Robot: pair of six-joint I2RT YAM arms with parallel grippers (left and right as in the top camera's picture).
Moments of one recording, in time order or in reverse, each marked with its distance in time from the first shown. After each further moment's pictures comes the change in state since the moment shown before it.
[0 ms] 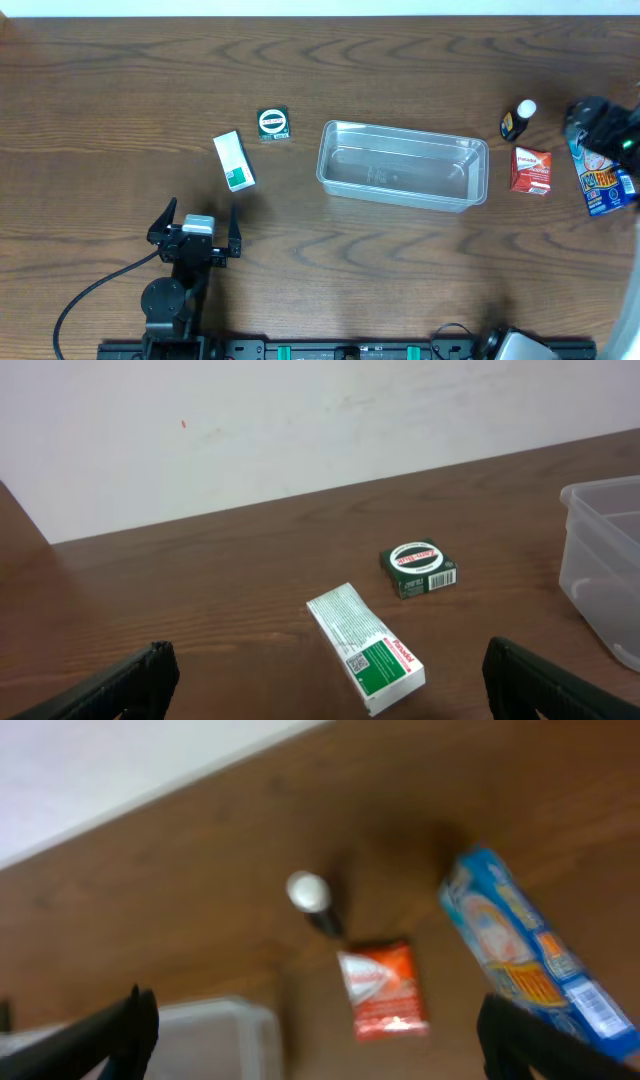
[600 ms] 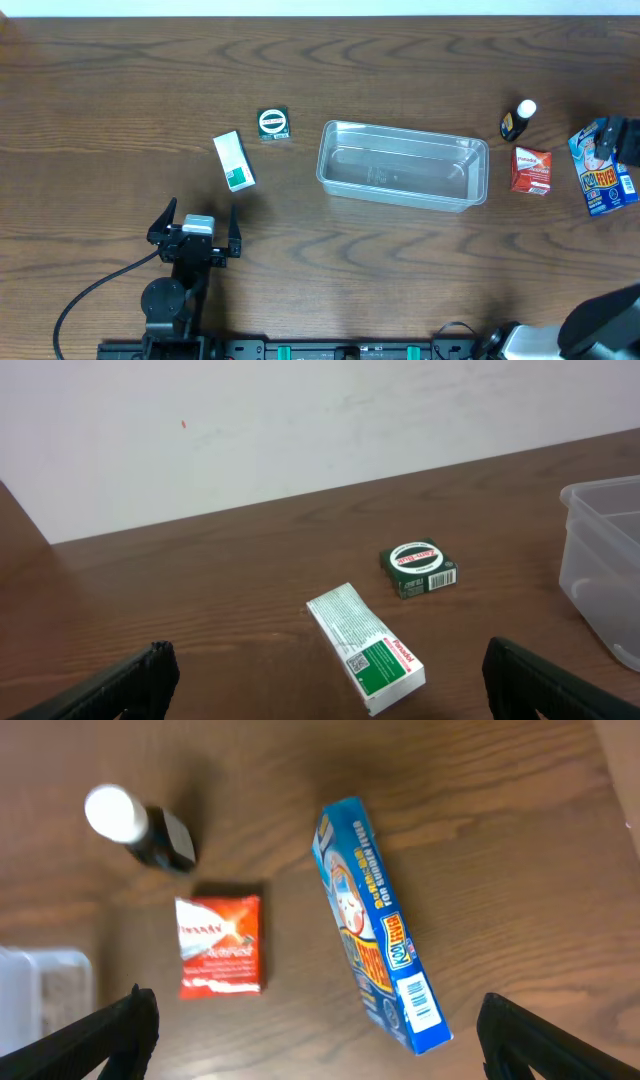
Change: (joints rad) left arm 0.000 0.000 0.000 0.000 0.000 0.000; right arm -0.138 0.238 0.085 -0.066 0.094 -0.434
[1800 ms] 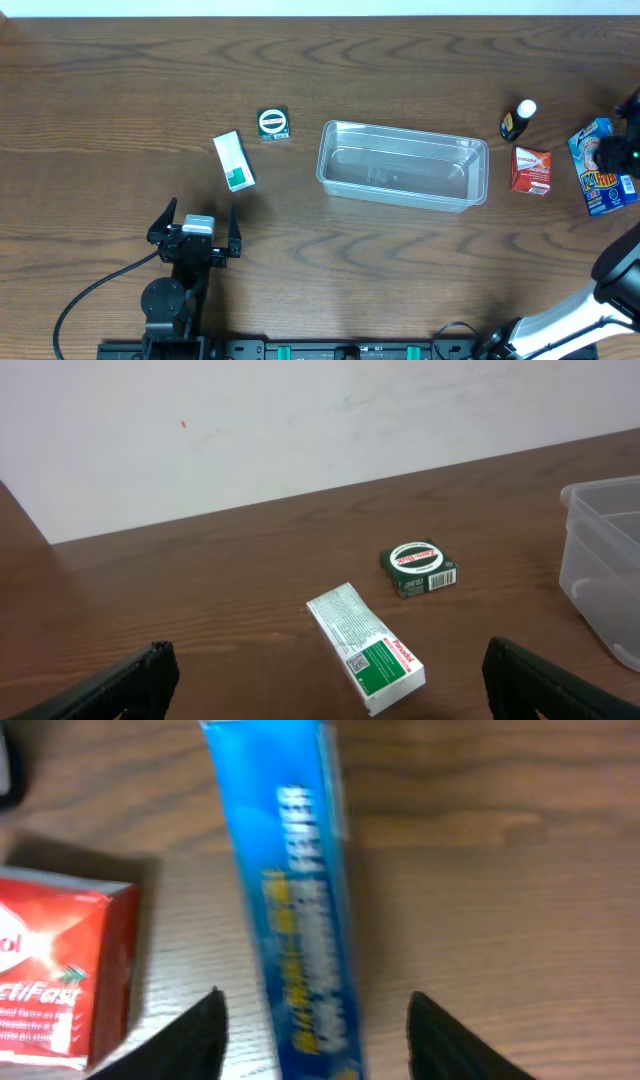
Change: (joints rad) left arm 0.000 0.000 0.000 0.000 0.000 0.000; right arm -0.069 0.348 -0.001 0.200 0.005 -0.242
